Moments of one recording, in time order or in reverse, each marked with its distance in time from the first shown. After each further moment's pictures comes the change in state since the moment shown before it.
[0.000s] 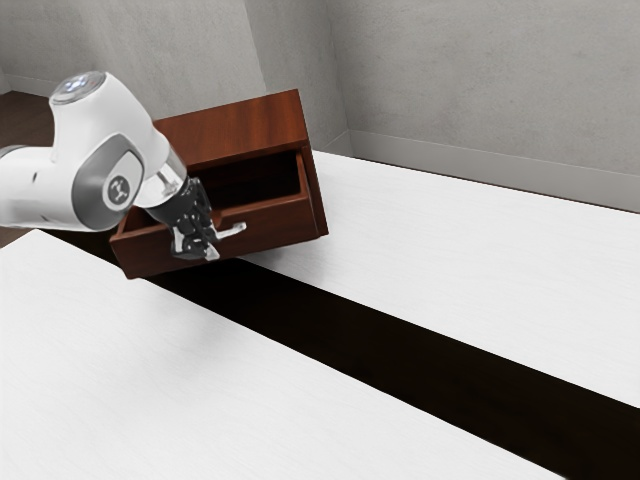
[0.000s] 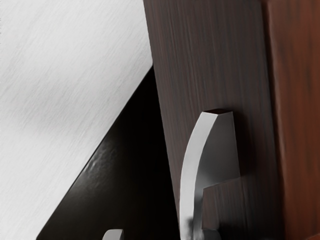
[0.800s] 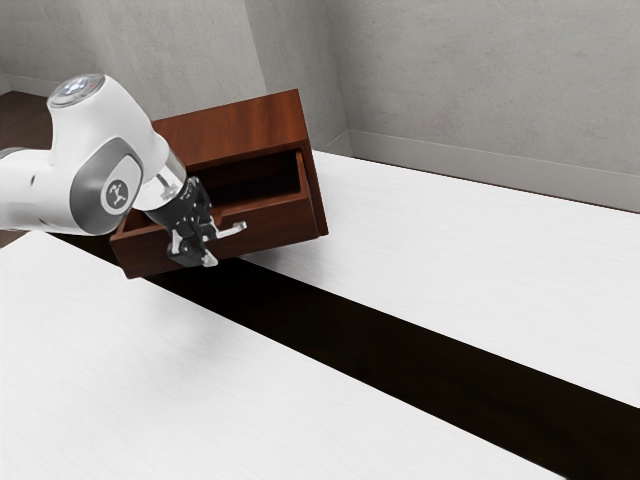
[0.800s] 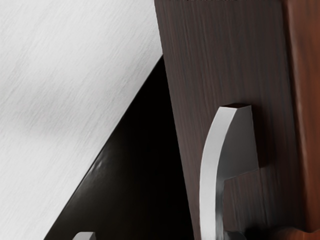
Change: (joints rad) arm -0.011 -0.017 0.006 -0.022 0.006 0.009 0.011
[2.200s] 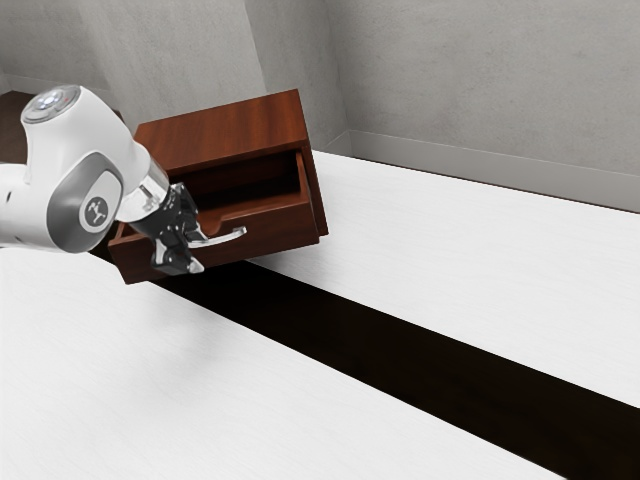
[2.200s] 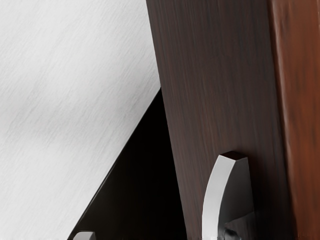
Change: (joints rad) arm 0.025 -0.100 -0.012 -0.118 0.009 0.064 0.012
